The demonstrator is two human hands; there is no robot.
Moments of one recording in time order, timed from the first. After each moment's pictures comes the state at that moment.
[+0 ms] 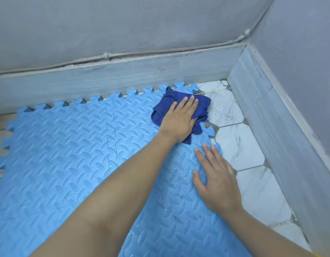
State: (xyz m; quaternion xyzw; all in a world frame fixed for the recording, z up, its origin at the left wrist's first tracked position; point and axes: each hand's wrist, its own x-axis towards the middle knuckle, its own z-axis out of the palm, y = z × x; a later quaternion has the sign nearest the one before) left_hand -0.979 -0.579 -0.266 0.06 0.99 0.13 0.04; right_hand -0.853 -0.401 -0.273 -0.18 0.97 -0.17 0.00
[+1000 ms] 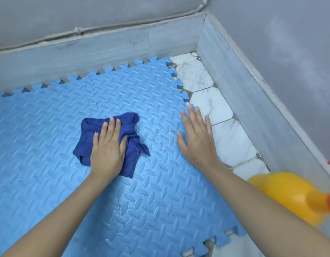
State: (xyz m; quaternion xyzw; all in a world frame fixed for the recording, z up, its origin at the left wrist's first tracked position) left_hand -0.761 -0.642 -0.269 -0.11 0.99 0.12 0.04; right_hand -0.820 -0.396 -0.262 -0.16 0.97 -0.16 -0.04
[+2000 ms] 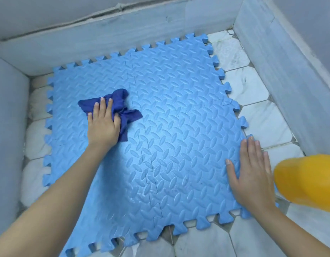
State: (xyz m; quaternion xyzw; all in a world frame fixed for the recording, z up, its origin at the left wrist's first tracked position) left_hand -0.723 -0.729 -0.269 -0.23 0.97 0.07 0.04; right_hand -0.691 -0.327 -0.270 -0.08 0.99 -0.09 0.03
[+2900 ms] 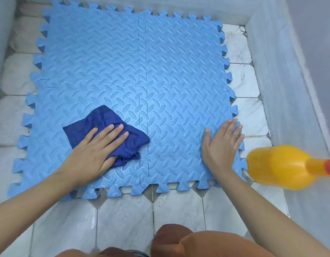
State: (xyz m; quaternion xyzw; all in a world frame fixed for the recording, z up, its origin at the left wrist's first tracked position) left_hand -0.530 -0.686 -0.273 0.06 0.99 0.05 0.08; right_hand -0.699 -0.376 -0.268 -0.01 1.00 -0.06 0.04
